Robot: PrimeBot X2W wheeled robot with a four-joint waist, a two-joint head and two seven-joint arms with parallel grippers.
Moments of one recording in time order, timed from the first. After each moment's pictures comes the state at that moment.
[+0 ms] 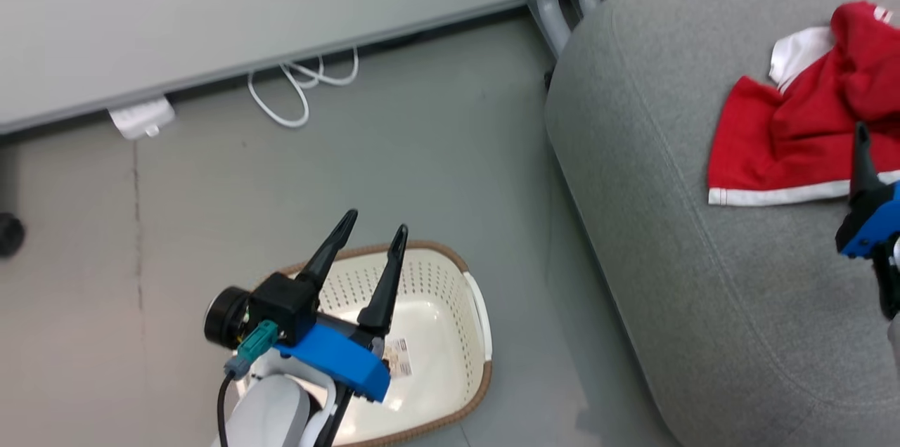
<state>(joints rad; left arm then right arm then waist) -0.30 0.14 -0.44 0.35 -0.34 -0.13 -0.26 -0.77 -0.35 -0.20 1.10 0.05 0.13 -0.26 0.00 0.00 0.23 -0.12</state>
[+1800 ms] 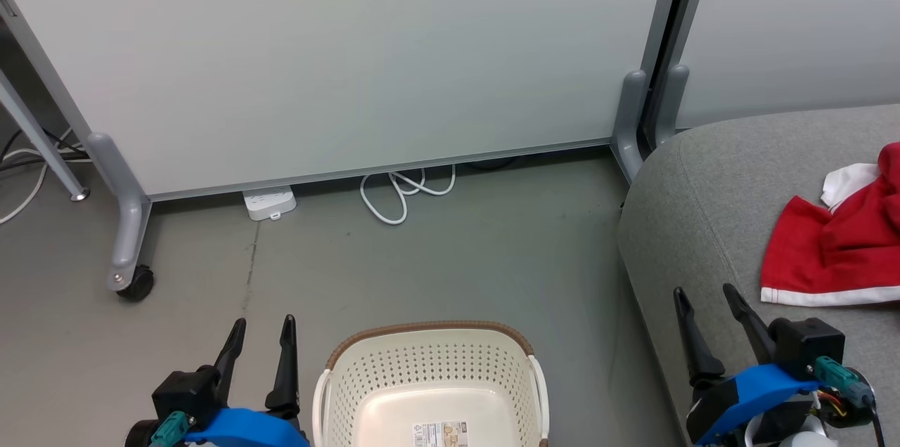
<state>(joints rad) -0.06 0.10 -0.11 0.43 -0.30 -0.13 -0.26 -0.09 -0.07 -0.03 0.31 0.14 0.13 -0.11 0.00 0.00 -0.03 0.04</state>
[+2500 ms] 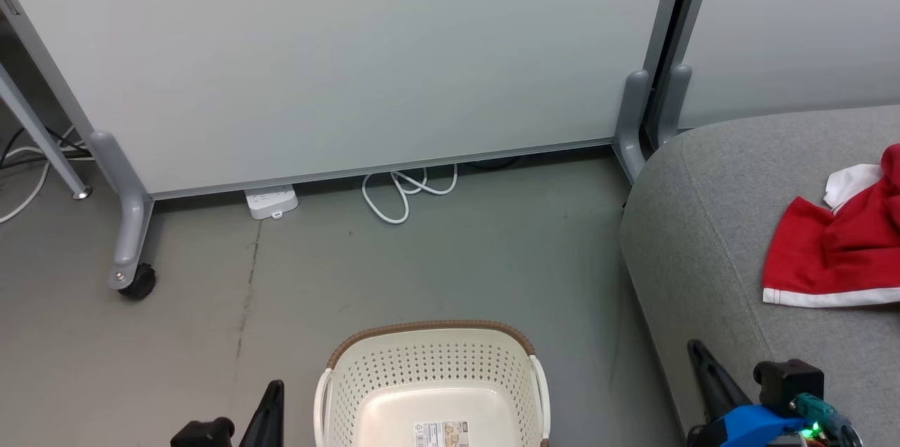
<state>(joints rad) 0.00 0.08 -0.12 0.52 -0.31 -0.13 -0.26 -0.04 -0.05 -0.02 0.39 0.14 0.13 -0.10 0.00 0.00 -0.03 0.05</state>
